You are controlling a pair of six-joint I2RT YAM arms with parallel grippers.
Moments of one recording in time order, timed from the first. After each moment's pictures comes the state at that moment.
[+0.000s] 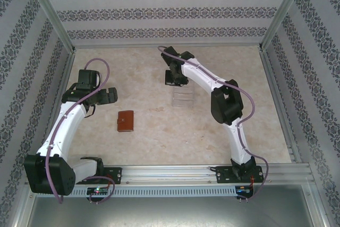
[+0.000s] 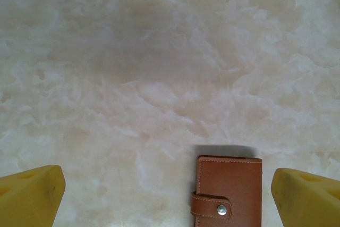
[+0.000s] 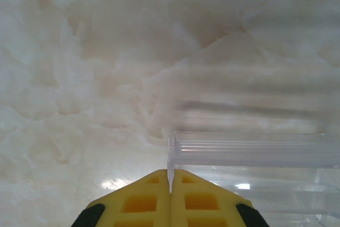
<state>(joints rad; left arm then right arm) -0.01 1.17 1.00 -0.80 -0.05 -0.19 0.57 2.27 2.06 -1.08 0.04 0.63</state>
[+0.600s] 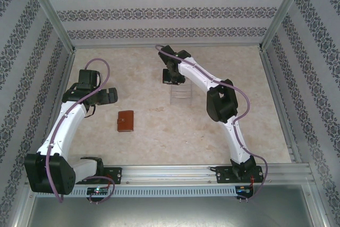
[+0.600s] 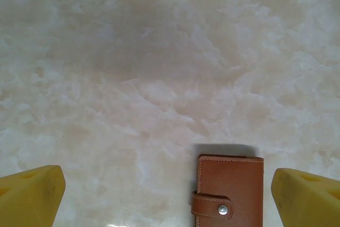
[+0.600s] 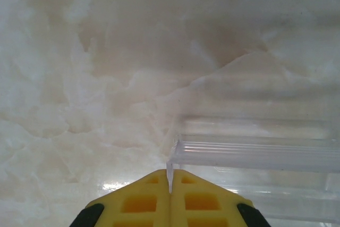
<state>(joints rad) -0.01 1.18 1.00 -0.80 -0.05 -0.19 0.57 2.35 2.16 -1.11 0.04 0.63</state>
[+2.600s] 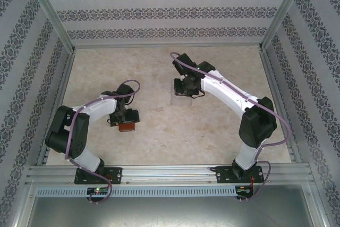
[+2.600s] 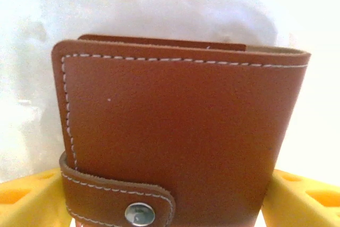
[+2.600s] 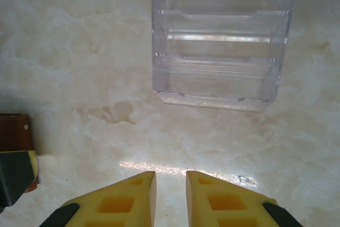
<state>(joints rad) -0.32 1.59 0.87 -0.75 0.03 -0.53 0.62 1.77 1.56 -0.99 -0.03 0.63</state>
